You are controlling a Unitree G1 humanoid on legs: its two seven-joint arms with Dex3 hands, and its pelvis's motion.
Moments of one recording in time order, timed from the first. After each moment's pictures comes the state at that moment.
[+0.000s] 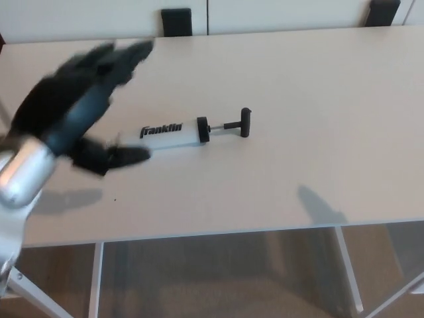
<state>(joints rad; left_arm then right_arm) -0.20 0.52 -0.02 -0.09 0.50 -0.08 -0.33 0.38 -0.07 -0.22 -0.54 0.41 -0.06 0.15</state>
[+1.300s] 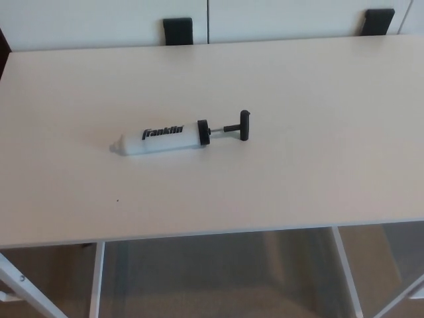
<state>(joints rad) 0.70 0.59 0.38 0.01 -0.01 -0.08 -0.86 0.78 -0.07 -0.23 -0.39 0.44 -0.18 0.30</state>
